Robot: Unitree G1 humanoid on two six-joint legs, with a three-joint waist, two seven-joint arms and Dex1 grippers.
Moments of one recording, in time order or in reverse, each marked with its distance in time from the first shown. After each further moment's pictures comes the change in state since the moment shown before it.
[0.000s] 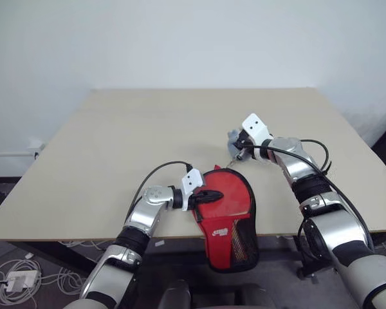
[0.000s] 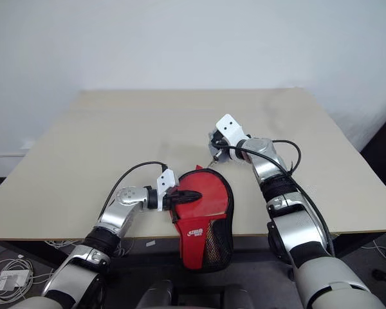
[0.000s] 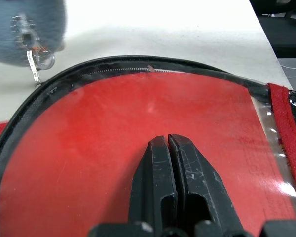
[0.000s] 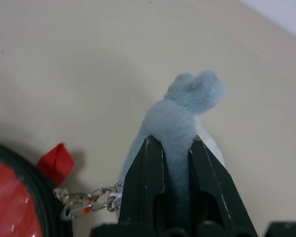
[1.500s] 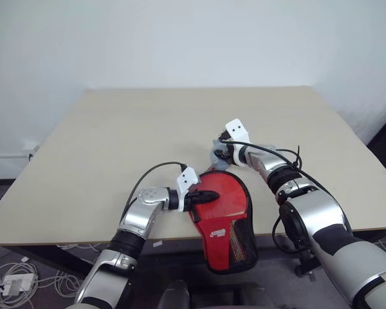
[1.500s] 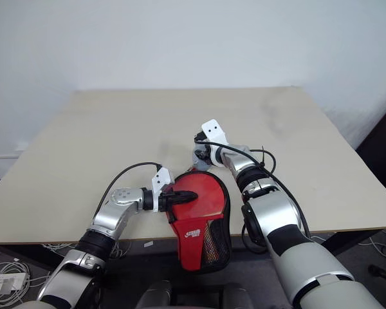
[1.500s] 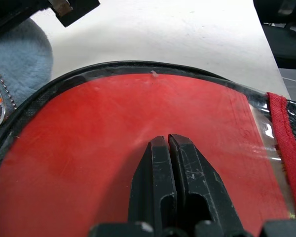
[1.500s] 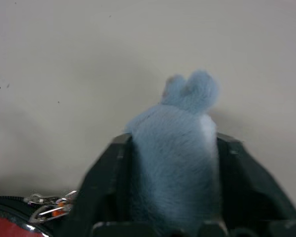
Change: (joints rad) left arm 0.045 0.033 0.025 -0.144 -0.035 0.185 0.004; right arm -0.253 0.219 -0.084 0.576 0.093 -0.123 -0.163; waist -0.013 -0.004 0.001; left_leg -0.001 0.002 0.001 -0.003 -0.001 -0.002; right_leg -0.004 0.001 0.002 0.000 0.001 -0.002
